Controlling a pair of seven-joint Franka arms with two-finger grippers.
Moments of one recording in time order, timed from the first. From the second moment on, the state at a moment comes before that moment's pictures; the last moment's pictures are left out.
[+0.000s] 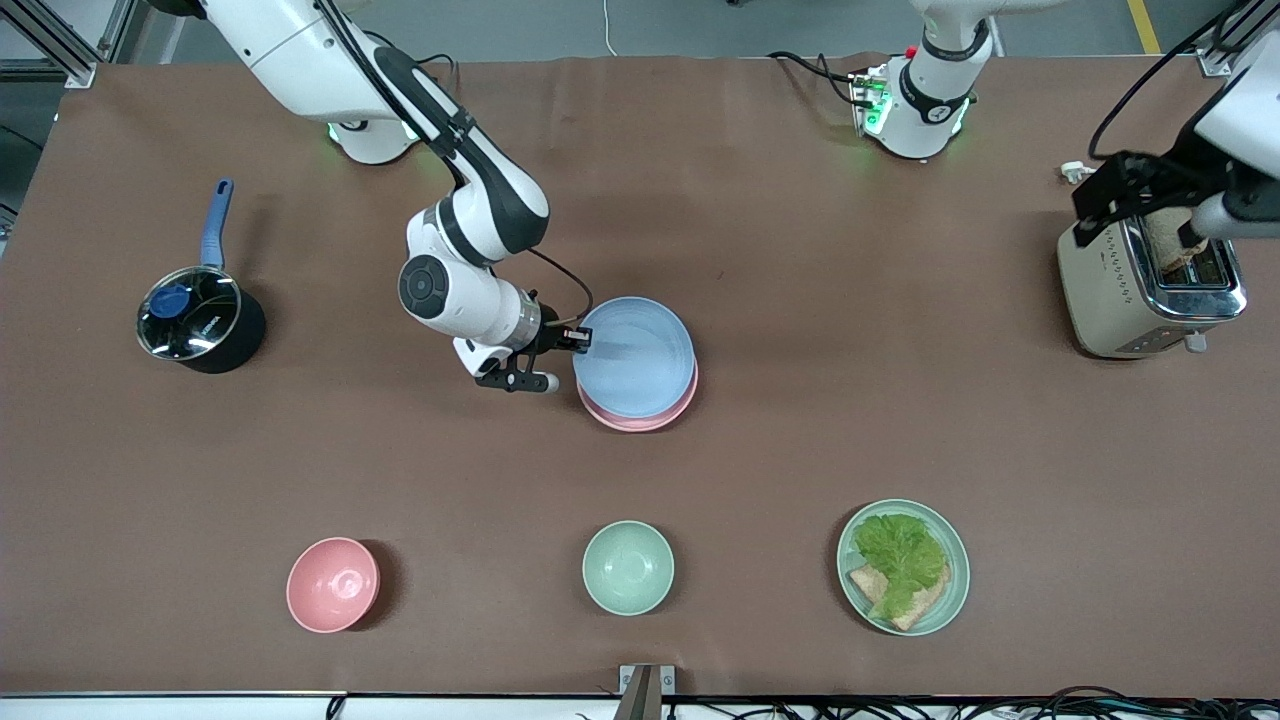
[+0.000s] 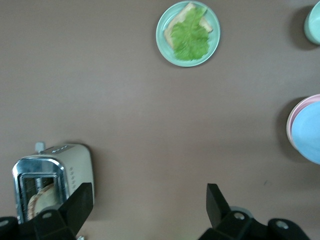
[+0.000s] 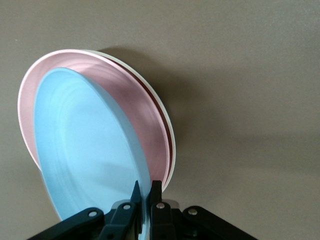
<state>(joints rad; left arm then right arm) -0.02 -0.04 -0.10 -1.47 0.04 1.48 -0.05 0.30 0.50 0.32 -1.95 0.43 2.48 0.42</state>
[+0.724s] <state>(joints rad) -0.08 -0.10 -0.05 -1.54 0.03 1.48 -0.01 0.25 0.40 0.31 -1.91 0.38 2.40 0.42</state>
